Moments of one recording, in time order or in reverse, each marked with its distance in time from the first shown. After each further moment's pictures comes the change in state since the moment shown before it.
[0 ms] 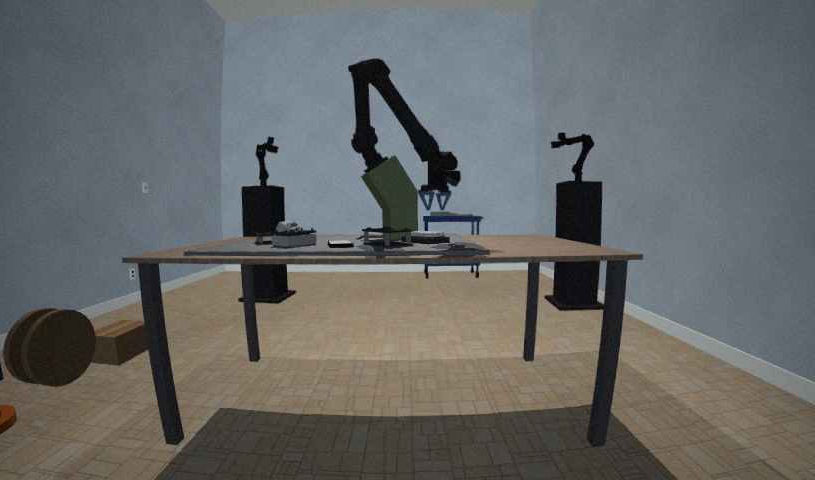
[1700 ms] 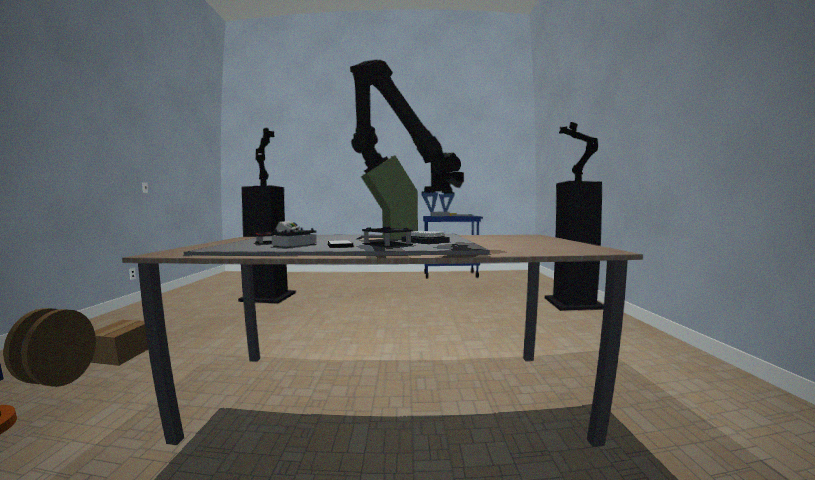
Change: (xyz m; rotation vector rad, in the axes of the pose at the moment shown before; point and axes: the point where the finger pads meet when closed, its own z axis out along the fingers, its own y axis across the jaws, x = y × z) arm -0.016 0.000 0.006 0.001 -0.006 0.004
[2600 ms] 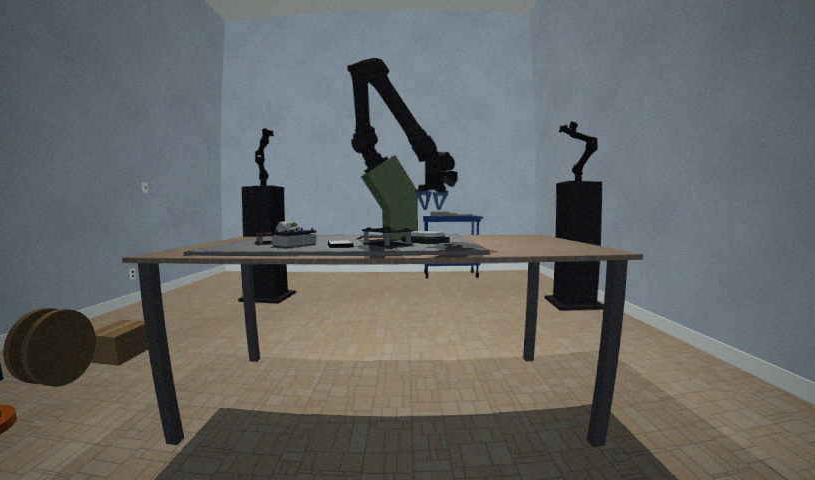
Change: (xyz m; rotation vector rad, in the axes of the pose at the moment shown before) arm 0.033 0.002 -0.008 -0.005 0.025 -0.016
